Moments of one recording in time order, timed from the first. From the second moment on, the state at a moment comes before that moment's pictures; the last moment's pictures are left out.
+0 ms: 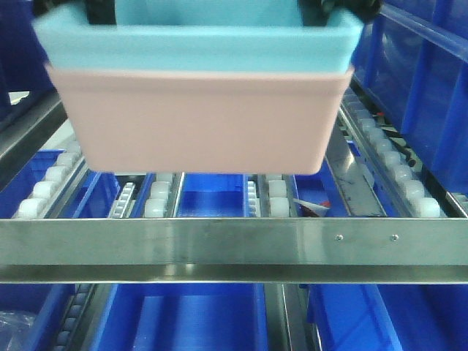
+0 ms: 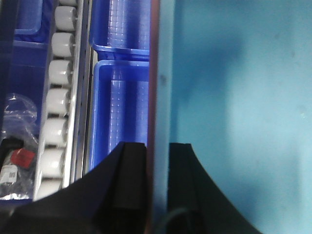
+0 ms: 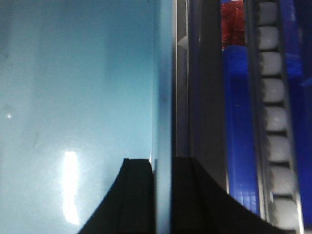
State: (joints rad) left arm -0.54 1.65 -1.41 0.33 0.69 -0.67; right arm 0.61 1.66 -1.38 -0.51 0.68 0.92
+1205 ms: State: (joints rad) left arm -0.53 1.68 -1.60 0.34 0.71 -0.67; right arm 0.59 1.60 -1.48 -0.51 0.58 0.92
